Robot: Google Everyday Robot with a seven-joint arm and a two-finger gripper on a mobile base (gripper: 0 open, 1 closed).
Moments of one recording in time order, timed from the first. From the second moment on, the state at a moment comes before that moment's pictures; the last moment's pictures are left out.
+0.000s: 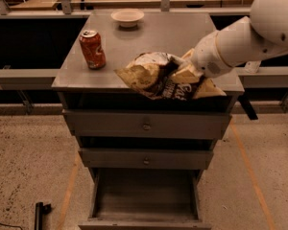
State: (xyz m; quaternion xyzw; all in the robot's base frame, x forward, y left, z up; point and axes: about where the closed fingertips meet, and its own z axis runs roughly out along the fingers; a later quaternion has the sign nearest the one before) arm 0.584 -0.089 0.902 -0.55 0.73 0.13 0.37
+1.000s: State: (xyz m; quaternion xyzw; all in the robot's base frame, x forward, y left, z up) arm 0.494 -0.082 0.856 -0.54 0.75 0.18 0.33
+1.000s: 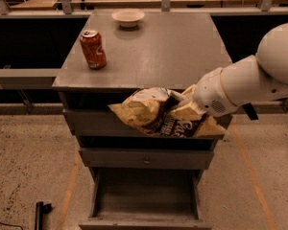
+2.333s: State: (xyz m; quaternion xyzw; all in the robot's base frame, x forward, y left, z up) arm 0.483 -0.072 0.664 -0.46 0.78 0.26 0.33
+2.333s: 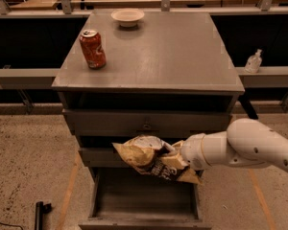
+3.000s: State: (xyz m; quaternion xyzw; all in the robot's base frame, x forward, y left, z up) arm 0.478 -0.075 0.597 -0.45 0.80 0.27 0.30
